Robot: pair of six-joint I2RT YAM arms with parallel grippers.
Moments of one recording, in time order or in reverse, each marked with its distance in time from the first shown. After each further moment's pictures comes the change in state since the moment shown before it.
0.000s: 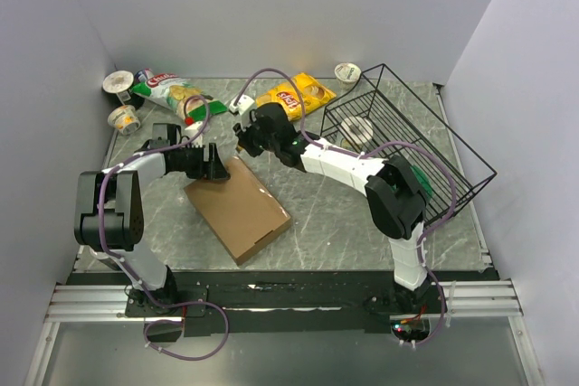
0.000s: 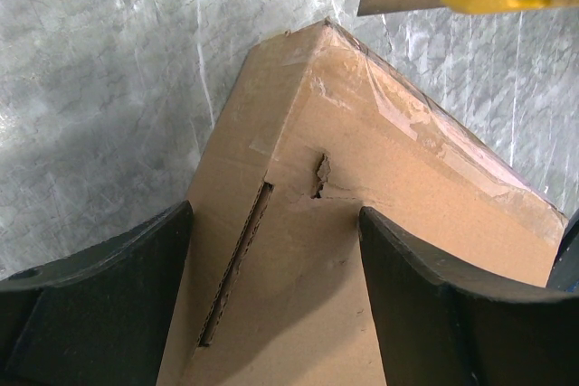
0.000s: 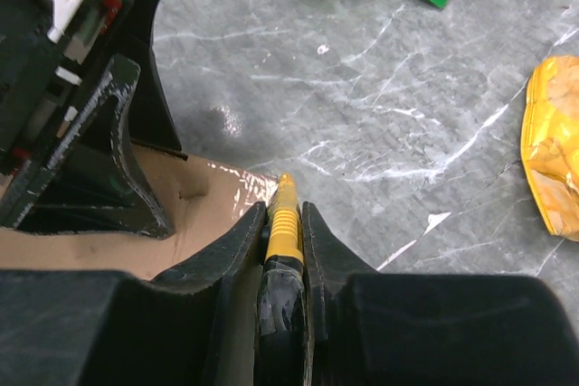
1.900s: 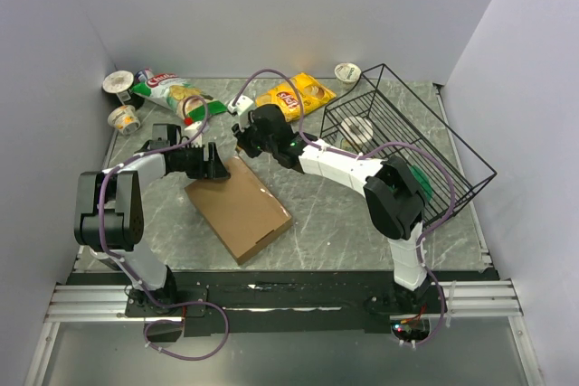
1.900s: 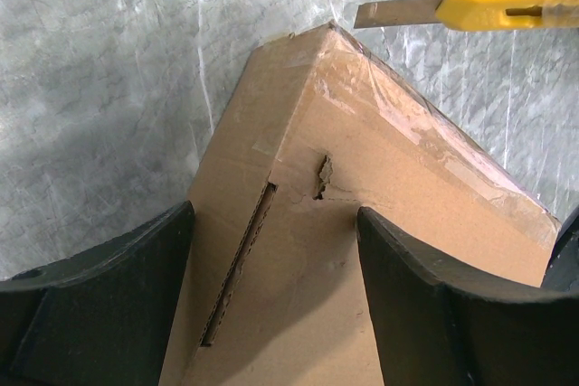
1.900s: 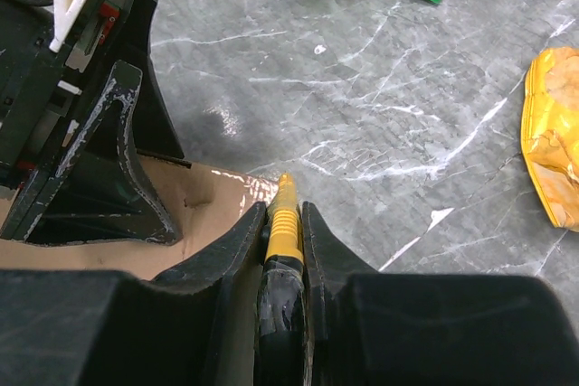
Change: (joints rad) left arm 0.000 -0.002 -0.010 0.024 0.002 -0.034; right arm 0.018 0.005 0.011 -0.007 0.042 0.029
